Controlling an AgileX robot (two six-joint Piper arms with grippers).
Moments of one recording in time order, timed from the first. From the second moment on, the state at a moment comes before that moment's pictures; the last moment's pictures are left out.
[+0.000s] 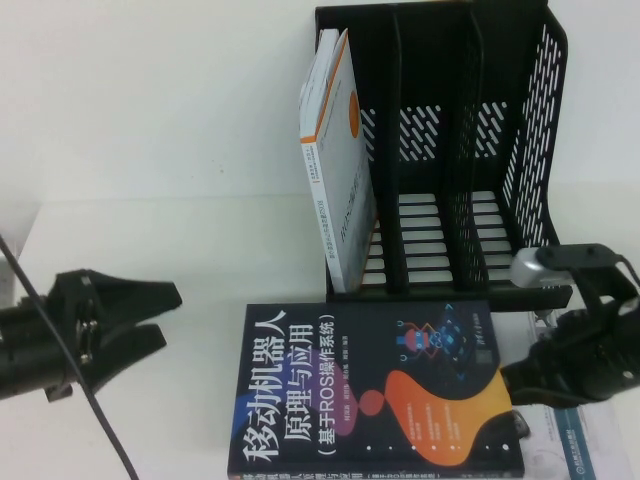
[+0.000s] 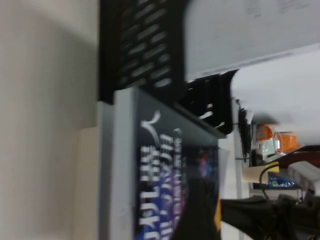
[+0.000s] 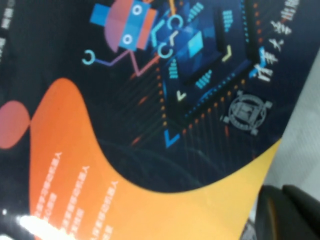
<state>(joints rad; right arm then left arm) 0.34 1.55 -0.80 0.63 0.60 -0.43 0.26 1.40 -0.59 -1.57 1.10 0.88</state>
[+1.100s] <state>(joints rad) 0.34 1.68 -0.95 0.64 0.70 -0.44 0.05 1.77 -0.59 -1.69 1.07 1.03</state>
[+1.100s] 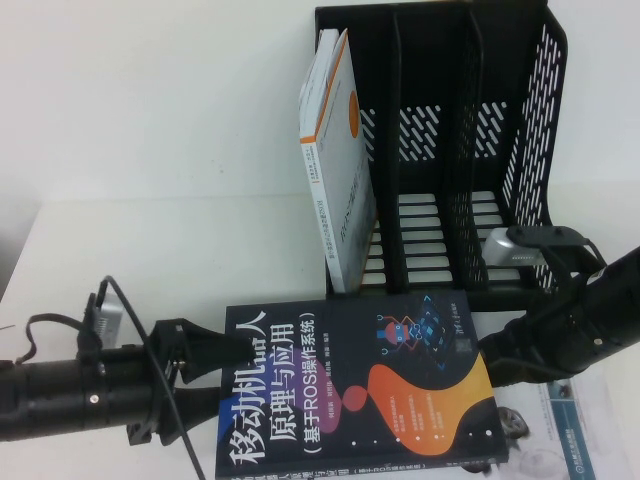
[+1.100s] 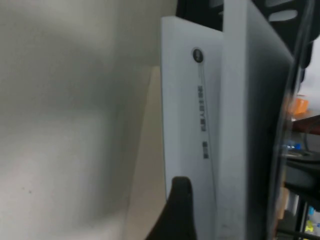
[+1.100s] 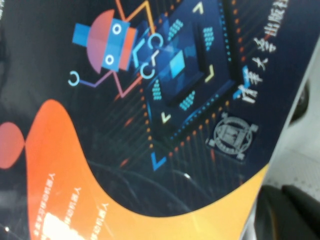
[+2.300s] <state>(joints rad) 0.34 1.72 -0.96 0.71 0.73 -0.57 0.03 1.93 -0.60 -1.71 1.17 1.12</state>
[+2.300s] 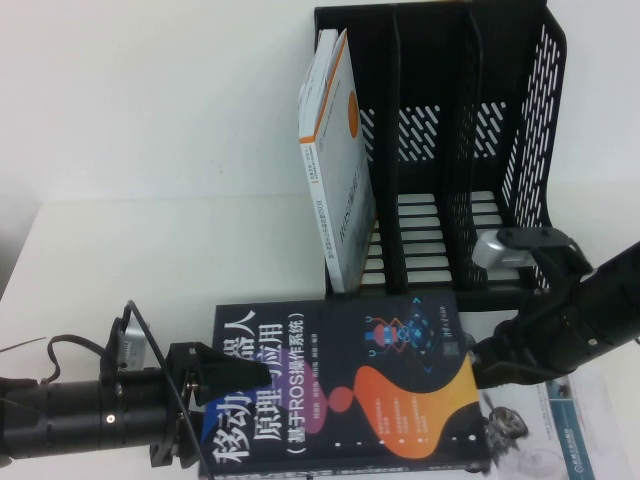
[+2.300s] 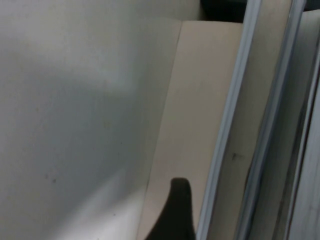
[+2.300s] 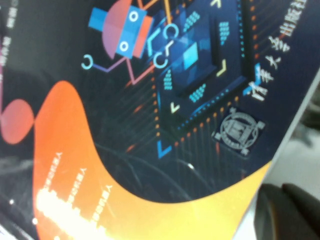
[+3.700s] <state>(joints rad) 0.35 1.68 -0.96 0.61 0.78 -0.48 0.03 1.47 -0.69 -1.59 1.14 0.87</state>
